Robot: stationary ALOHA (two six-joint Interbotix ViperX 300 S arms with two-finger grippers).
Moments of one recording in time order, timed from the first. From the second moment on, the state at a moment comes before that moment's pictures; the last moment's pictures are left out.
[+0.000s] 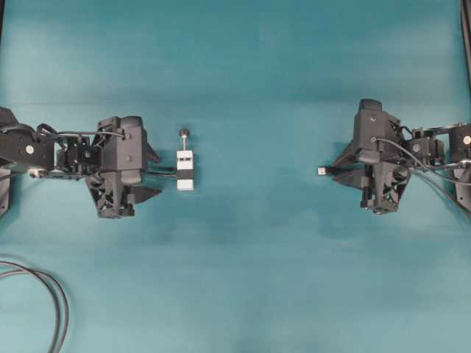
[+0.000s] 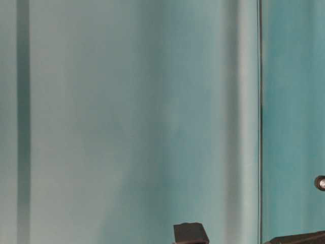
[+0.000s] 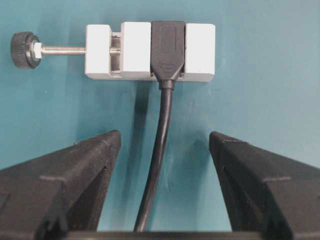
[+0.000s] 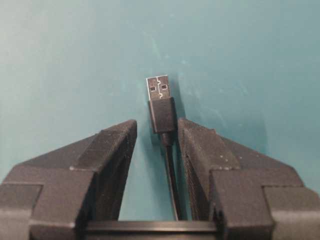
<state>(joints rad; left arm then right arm) 0.03 0.00 1.01 -0.02 -0.10 0.04 -0.06 -0.15 1.22 -0.01 -0.26 0.17</state>
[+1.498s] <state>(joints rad) 0.05 0.01 1.01 -0.02 -0.13 0.05 -0.06 -0.01 0.92 -0.07 -0.04 0.14</state>
